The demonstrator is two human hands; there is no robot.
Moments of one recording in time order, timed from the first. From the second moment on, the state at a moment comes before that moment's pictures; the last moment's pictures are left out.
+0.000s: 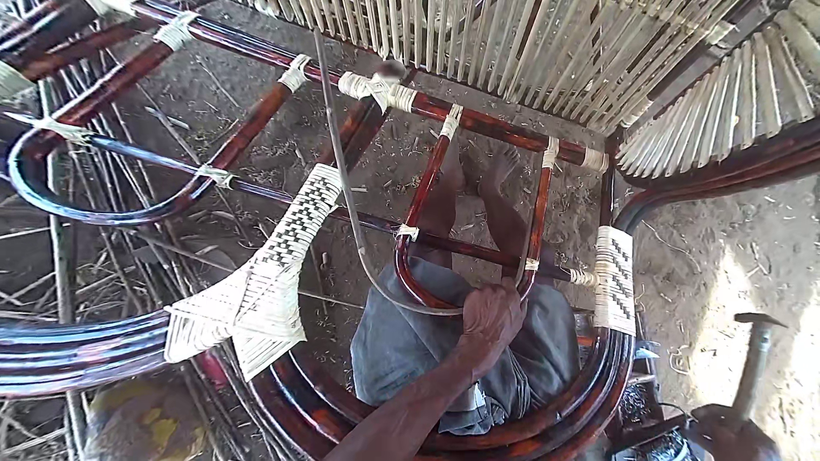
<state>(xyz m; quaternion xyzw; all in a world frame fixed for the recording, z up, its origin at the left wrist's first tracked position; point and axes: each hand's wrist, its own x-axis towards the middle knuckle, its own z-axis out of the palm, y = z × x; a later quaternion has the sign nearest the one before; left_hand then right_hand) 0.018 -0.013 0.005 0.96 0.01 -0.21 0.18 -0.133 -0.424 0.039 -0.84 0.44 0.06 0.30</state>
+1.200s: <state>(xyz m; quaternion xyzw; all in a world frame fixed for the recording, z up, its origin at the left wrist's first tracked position) 0.008 -0.010 -0.008 0.97 -0.01 -0.10 0.23 0.178 -0.116 0.036 -0.83 -0.35 0.41 0.13</state>
